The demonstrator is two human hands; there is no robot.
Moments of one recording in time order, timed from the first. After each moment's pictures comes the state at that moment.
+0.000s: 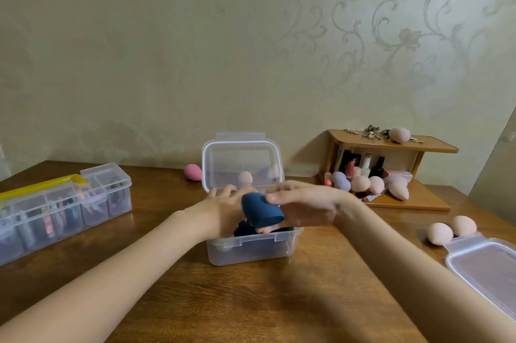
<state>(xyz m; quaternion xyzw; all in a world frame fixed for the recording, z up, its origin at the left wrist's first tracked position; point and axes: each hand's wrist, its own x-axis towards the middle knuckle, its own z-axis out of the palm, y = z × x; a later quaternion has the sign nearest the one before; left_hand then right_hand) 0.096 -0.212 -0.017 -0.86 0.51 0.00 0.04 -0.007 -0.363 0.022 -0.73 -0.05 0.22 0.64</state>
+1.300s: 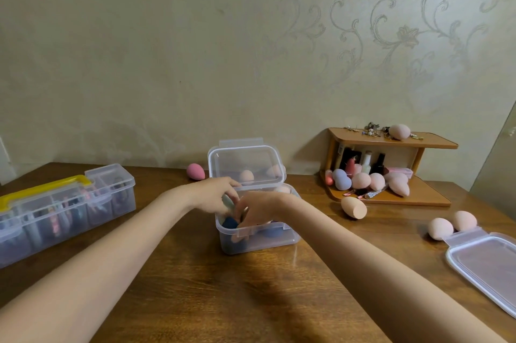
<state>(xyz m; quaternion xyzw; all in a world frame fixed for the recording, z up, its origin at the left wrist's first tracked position) 0.126 -0.205 0.006 -0.86 0.47 0.13 -0.11 0.051 -0.320 -0.005 -0.98 0.00 0.15 0.15</state>
